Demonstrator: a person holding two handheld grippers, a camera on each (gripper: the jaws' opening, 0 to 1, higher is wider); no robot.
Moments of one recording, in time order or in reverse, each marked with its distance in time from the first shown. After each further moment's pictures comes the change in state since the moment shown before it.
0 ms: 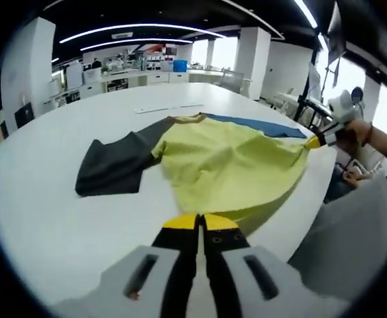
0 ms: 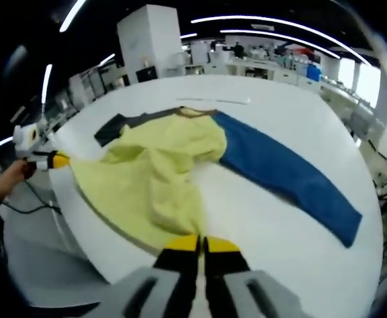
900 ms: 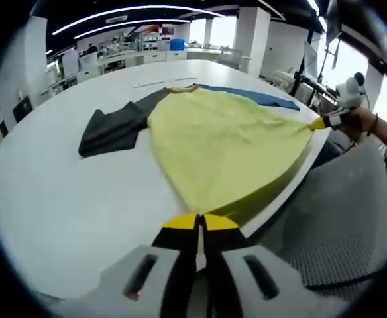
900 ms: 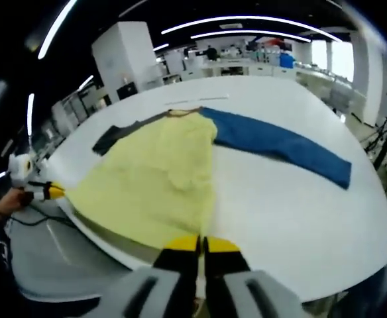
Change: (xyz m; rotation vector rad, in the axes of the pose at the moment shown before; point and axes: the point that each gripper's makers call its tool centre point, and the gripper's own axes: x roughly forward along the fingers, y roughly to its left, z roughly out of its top) left arm -0.036 -0.011 -0.058 0.015 0.170 0.014; right arm -0.029 0.022 -0.044 0.161 -0.068 -0.050
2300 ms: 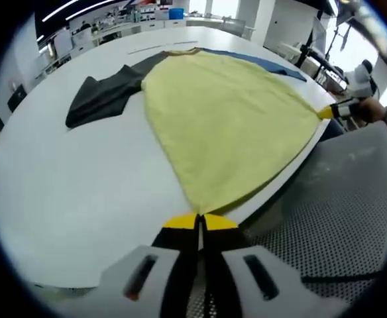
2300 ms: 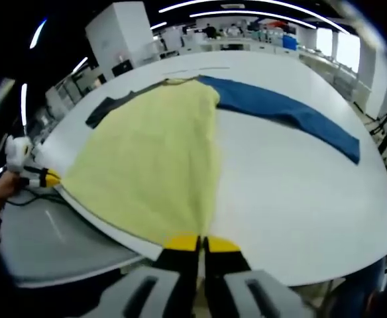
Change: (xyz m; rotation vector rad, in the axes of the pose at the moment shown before) left arm 0.015 0.002 -0.037 -0.023 0.190 -0.005; right arm 0.014 0.002 -0.044 -0.008 0.180 -0.011
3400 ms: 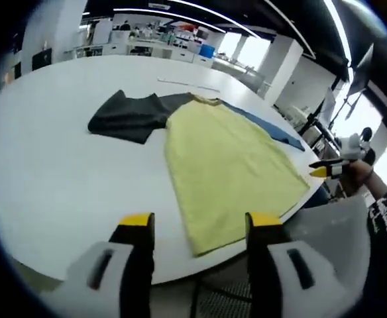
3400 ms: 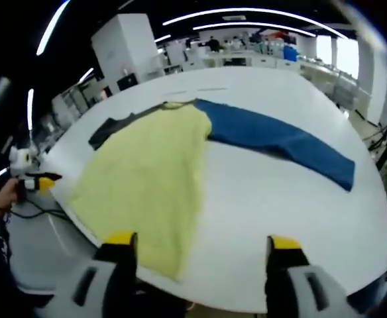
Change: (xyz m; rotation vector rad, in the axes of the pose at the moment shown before) left arm -0.029 0.011 0.050 -0.292 -0.289 -0.062; right arm -0.013 -0.031 0.046 -0.014 -0.102 0.020
